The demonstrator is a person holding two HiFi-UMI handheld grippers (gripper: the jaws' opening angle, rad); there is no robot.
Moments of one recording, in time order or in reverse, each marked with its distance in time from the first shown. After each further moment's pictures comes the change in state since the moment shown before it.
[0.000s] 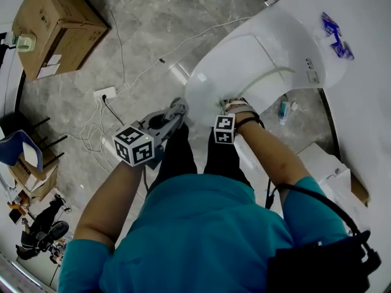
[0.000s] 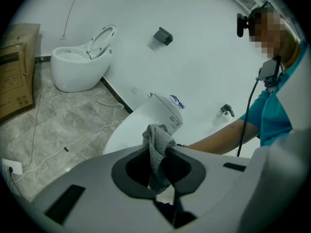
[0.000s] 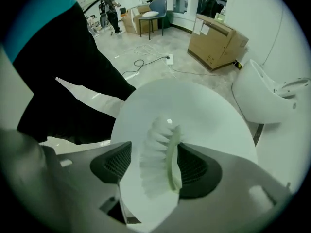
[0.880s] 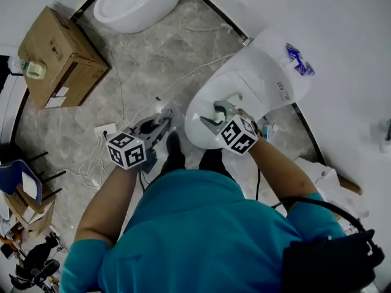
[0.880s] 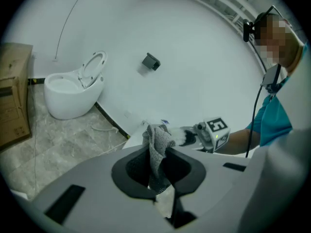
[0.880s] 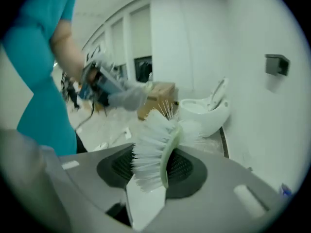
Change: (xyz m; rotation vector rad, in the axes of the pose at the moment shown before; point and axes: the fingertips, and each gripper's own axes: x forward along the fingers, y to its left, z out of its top) left arm -0.099 -0.016 0.118 0.116 -0.169 -0.078; right arm -0.321 -0.139 0.091 0.581 -0.689 -0.285
